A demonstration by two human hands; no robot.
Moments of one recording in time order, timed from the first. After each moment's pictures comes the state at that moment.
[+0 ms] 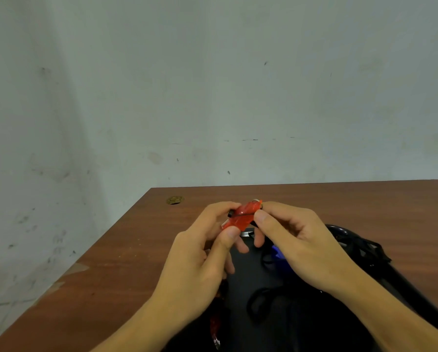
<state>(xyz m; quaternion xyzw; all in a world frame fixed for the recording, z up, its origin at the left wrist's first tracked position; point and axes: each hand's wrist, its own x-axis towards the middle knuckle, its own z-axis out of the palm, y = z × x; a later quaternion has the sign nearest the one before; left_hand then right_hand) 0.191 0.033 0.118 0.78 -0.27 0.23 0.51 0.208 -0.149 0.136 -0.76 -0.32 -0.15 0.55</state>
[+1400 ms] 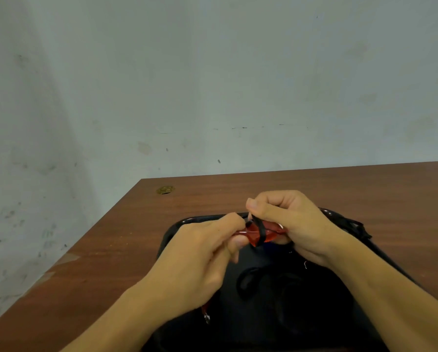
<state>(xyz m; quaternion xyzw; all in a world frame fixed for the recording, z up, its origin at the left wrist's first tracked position) 0.184 0.036 0.120 0.85 -0.39 0.23 0.28 0.215 -0.162 0.133 -0.71 -0.22 0.01 0.67</state>
